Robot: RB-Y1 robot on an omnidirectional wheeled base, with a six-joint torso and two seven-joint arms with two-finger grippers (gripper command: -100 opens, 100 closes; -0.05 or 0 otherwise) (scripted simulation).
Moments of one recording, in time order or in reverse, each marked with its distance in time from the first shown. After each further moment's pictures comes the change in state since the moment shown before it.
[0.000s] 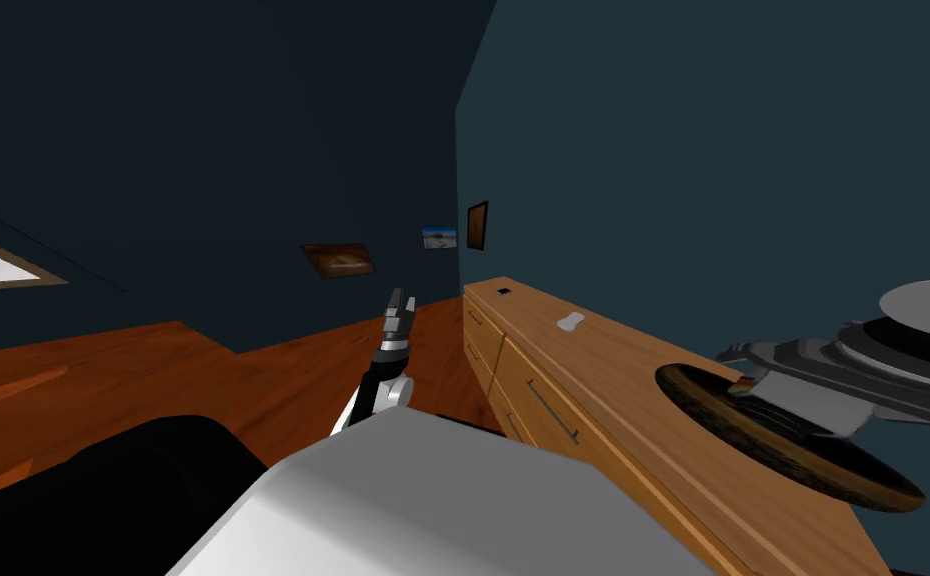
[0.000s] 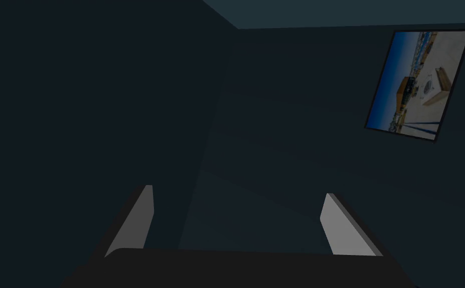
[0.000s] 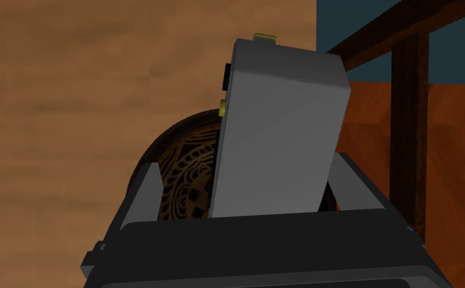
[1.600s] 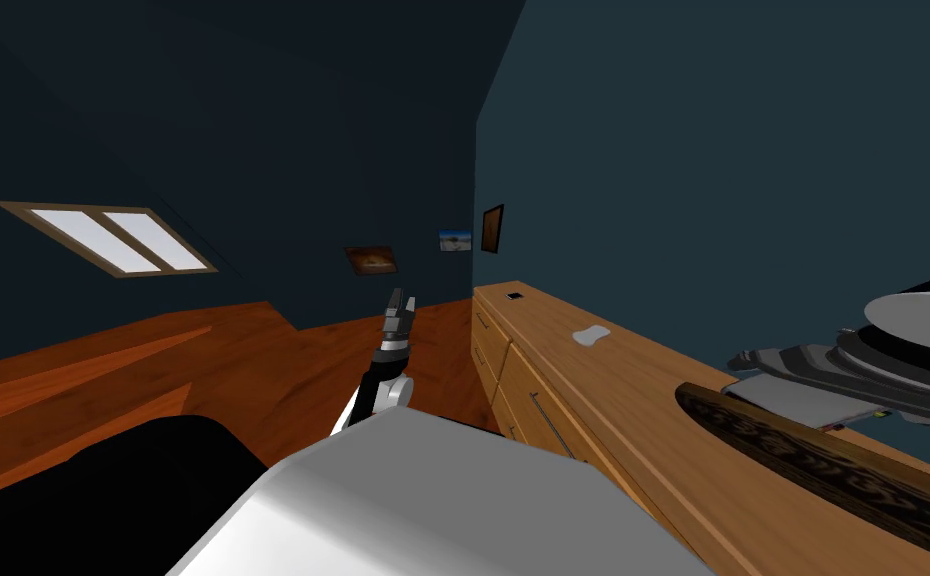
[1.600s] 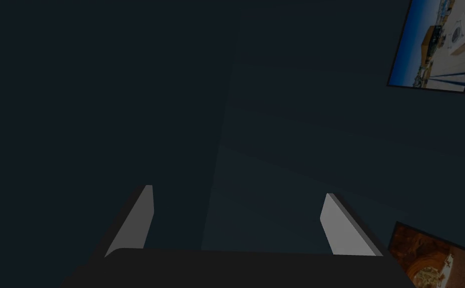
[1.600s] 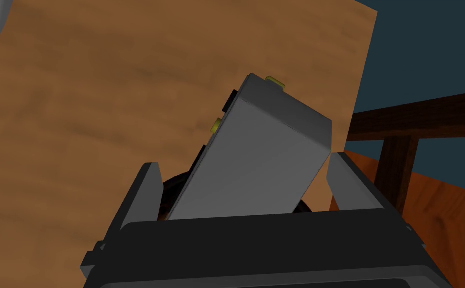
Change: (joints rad) left arm 0.000 0.000 0.000 0.000 0.000 0.000 0.000; right arm 0.143 -0.056 -0.005 -0.060 -0.033 -0.075 0.105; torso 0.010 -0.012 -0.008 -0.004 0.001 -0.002
